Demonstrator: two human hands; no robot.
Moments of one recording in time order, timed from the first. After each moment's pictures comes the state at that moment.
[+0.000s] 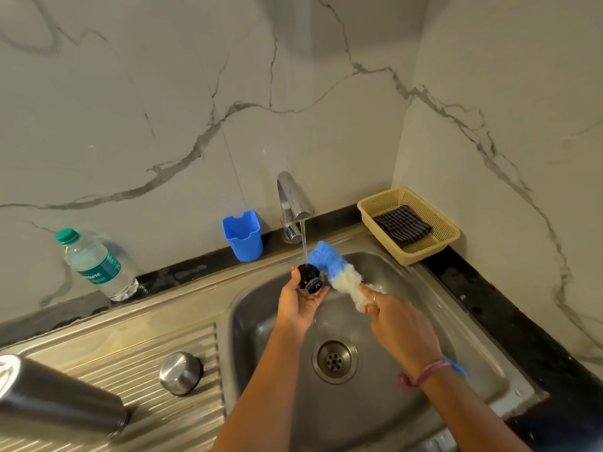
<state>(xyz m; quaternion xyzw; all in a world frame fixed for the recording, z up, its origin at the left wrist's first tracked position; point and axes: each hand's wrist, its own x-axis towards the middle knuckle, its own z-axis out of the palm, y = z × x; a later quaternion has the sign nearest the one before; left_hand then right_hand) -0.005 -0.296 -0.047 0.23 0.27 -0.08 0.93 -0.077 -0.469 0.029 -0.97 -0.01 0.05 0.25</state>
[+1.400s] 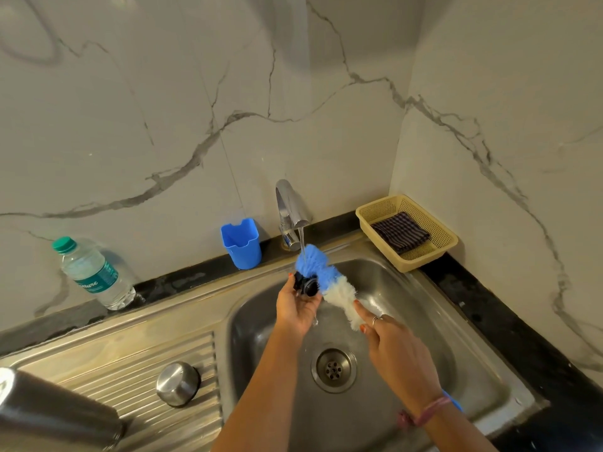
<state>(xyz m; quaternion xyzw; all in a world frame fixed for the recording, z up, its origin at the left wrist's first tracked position) 0.001 -0.296 -0.039 0.20 0.29 -0.07 0.93 -0.101 -0.464 0.011 -0.96 -0.01 0.02 0.27</state>
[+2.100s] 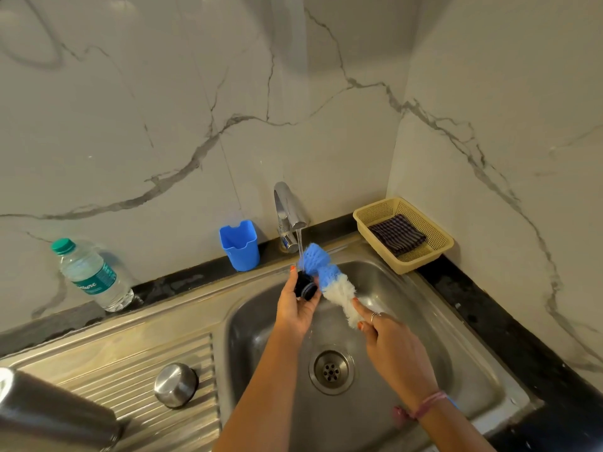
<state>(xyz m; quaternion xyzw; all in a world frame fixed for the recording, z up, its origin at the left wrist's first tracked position) 0.001 -0.300 -0.037 0.22 0.26 -0.06 0.94 -0.098 -0.467 0.014 -0.95 0.00 0.03 0.30</state>
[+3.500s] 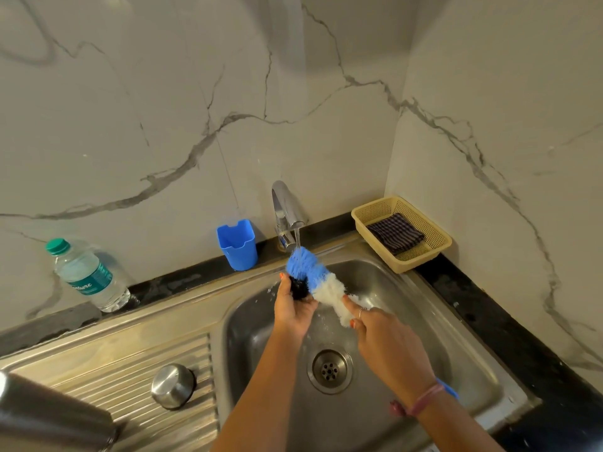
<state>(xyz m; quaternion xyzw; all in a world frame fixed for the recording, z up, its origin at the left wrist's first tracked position) 0.004 -0.299 -0.051 0.19 0.29 -0.05 0.94 -0.095 -0.457 0.035 -0.96 -0.04 0.03 0.26</state>
